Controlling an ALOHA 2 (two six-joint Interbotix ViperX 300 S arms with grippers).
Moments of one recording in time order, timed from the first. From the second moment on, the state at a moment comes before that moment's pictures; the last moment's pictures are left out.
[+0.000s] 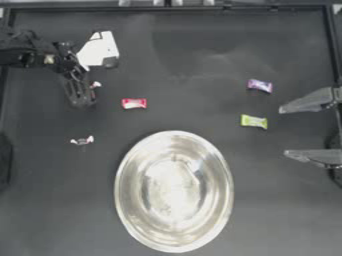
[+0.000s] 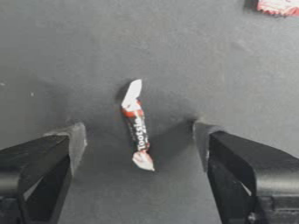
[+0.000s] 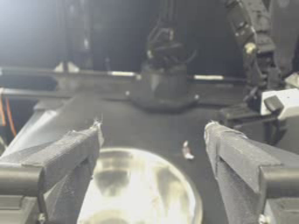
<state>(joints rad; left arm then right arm) 0.69 0.04 0.70 0.00 0.56 0.29 -0.03 -0.97 1.19 -0.03 -0.24 0.00</state>
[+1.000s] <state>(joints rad) 0.69 0.06 0.69 -0.03 0.55 0.35 -0.03 -0.97 1.19 -0.03 -0.24 0.00</state>
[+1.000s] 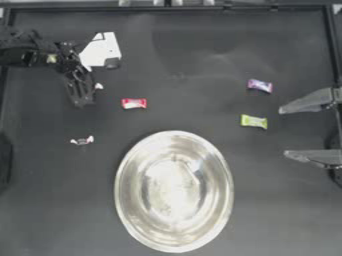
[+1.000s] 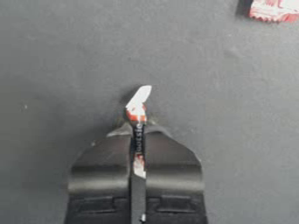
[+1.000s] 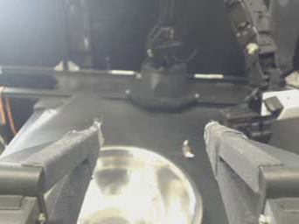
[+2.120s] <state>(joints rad) 0.22 -0.31 0.51 -0.16 0.53 0.35 -0.05 -0.97 1.20 -0.01 -0.24 0.00</state>
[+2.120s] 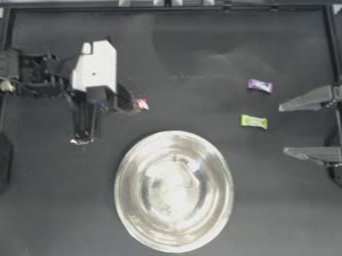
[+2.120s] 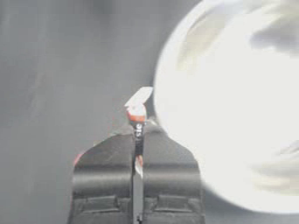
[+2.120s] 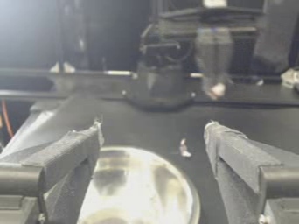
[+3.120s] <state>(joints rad) 0.01 0.08 0.37 -0.21 0.45 0.35 -0.05 -0.97 1.20 0.00 -0.24 0.00</state>
